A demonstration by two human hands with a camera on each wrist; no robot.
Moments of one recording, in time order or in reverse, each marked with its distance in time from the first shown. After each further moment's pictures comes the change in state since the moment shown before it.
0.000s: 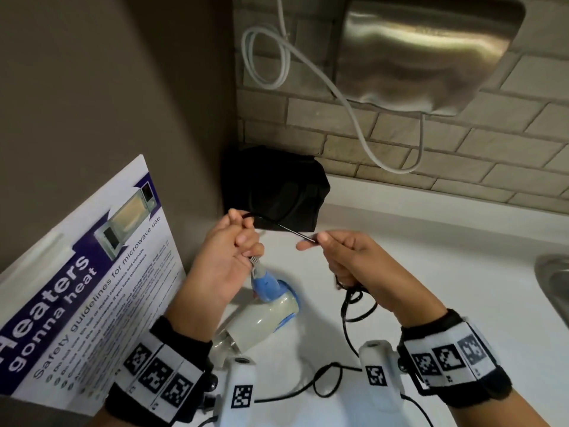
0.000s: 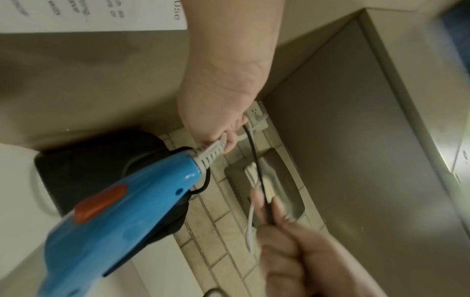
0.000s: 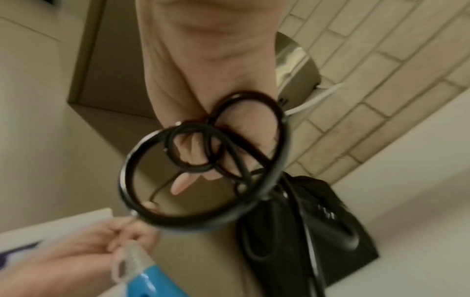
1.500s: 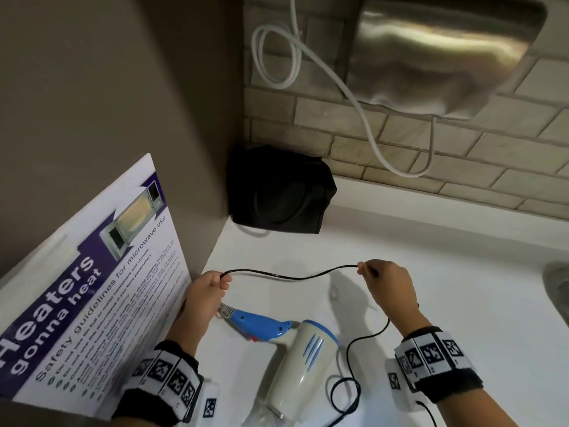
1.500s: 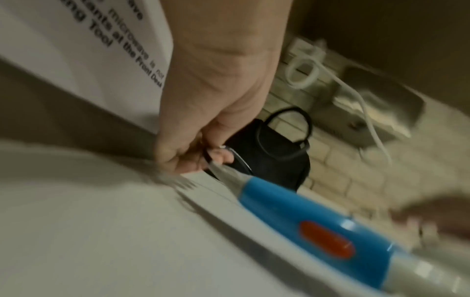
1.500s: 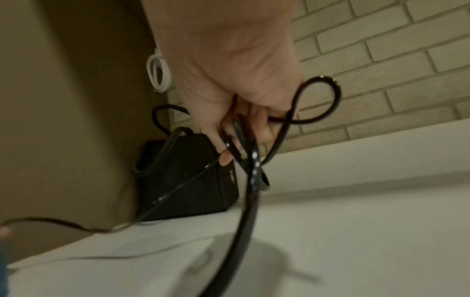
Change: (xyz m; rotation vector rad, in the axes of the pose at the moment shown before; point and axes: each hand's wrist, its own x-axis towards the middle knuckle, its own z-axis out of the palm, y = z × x) left_hand 0.039 -0.067 -0.151 0.892 0.368 -0.061; right_hand 0.023 0.125 -0.047 -0.821 0.539 0.199
